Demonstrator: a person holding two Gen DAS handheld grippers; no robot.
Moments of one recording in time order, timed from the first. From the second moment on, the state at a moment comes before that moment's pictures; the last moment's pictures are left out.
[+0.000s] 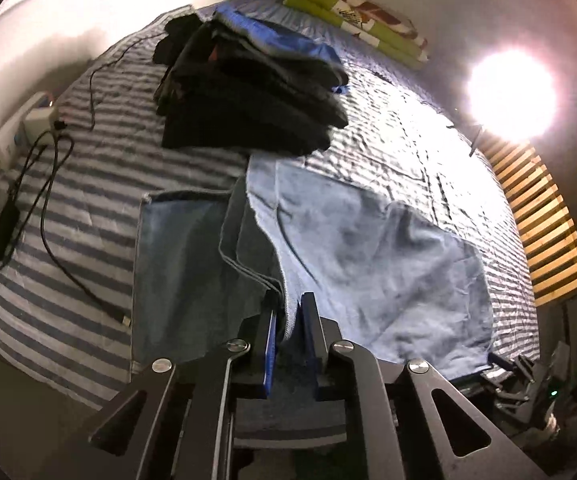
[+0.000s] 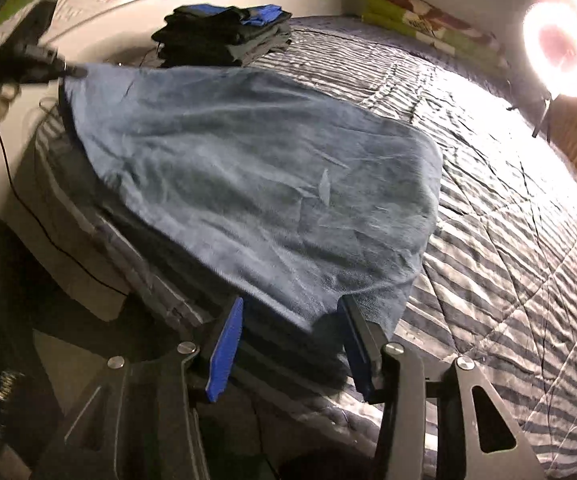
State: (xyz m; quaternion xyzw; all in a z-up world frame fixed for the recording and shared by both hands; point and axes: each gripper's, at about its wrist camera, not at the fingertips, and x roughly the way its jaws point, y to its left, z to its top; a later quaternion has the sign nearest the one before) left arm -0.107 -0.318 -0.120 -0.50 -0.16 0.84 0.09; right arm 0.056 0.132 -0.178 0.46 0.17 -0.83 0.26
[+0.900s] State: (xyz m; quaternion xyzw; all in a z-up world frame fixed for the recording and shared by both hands) left arm -0.060 -0.335 -0.162 -0.53 -0.17 0.83 0.02; right arm 0.054 0.138 -0.184 0.44 0.26 -0.83 0.24
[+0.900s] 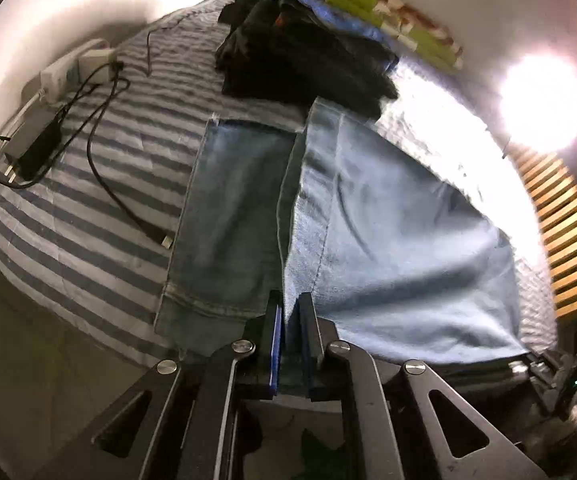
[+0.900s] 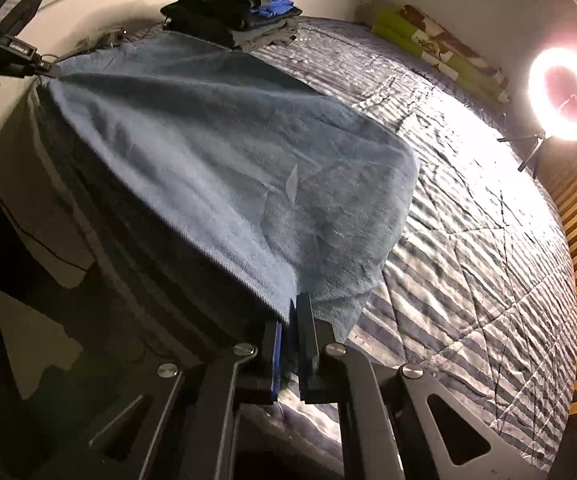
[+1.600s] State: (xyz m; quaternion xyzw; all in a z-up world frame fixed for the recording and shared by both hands) left arm -0.207 -0.313 -0.176 -0.54 -0.15 0.83 0.03; right arm 0.027 0.163 -0.162 0.49 0.18 -0.81 0.27
